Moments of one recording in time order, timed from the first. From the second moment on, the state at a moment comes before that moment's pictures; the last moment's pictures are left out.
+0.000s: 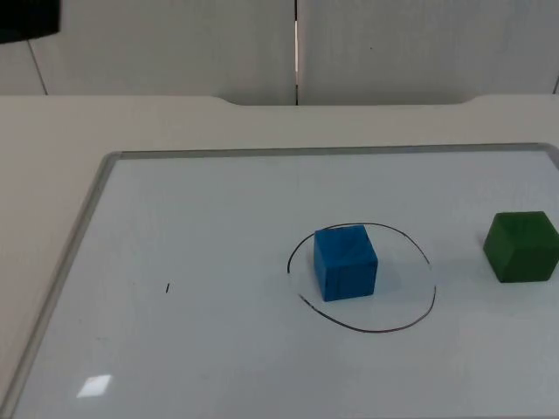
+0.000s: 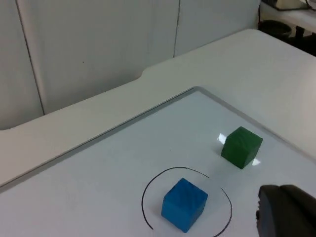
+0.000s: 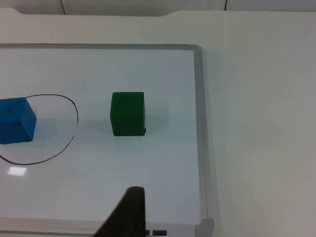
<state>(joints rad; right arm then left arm) 0.00 0.00 -0.52 0.01 1.09 -0.01 -0.50 0.64 -0.59 -0.59 0.44 0.54</state>
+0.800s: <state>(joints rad) 0.00 0.00 -0.52 0.01 1.09 -0.01 -0.50 0.01 -0.55 -0.06 1.07 -0.01</state>
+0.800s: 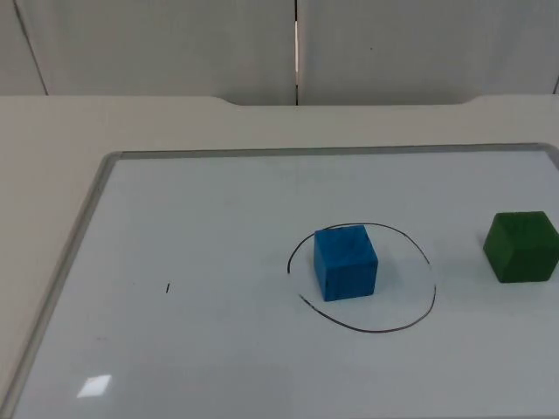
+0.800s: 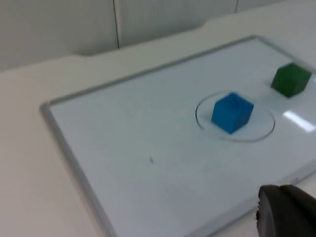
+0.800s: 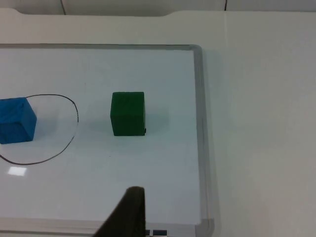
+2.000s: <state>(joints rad) 0.00 0.03 -0.53 -0.04 1.08 0.06 -0.50 0.00 -0.50 -0.05 1.09 0.02</state>
